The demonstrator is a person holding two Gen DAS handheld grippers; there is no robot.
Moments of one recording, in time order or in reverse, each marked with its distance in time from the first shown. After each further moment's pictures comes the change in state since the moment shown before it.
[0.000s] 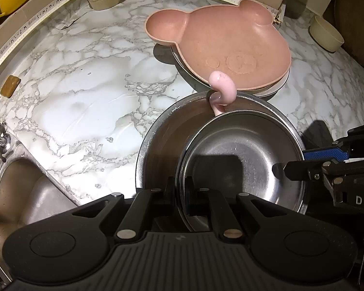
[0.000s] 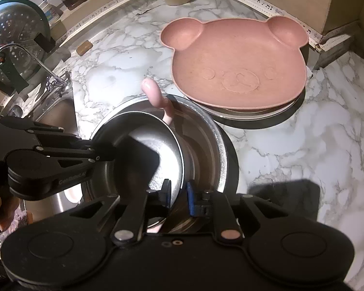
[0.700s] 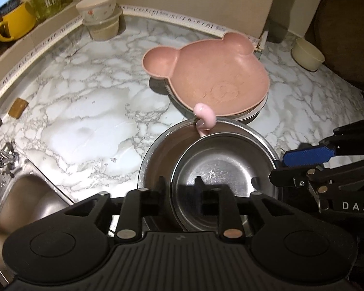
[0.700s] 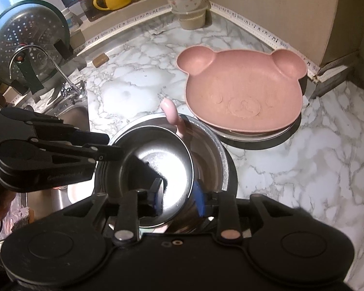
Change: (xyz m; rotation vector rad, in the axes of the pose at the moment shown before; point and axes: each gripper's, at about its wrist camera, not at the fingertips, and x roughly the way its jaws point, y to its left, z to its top) left arm -0.044 -0.008 -0.007 0.033 -0.139 -0.023; right arm -0.033 0.016 -0.009 -0.082 -0.111 -0.010
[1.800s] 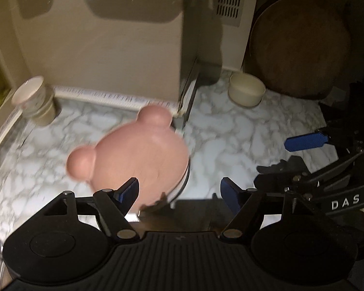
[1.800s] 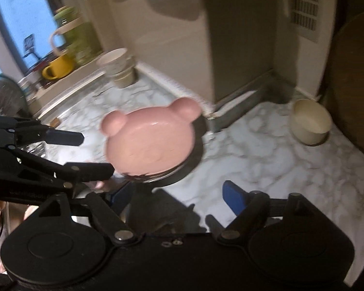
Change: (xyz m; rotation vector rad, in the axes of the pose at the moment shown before) left arm -0.024 -0.121 0.096 0.210 -0.159 -0.114; right arm -0.091 -0.116 -0.004 0.166 -0.212 -0.150
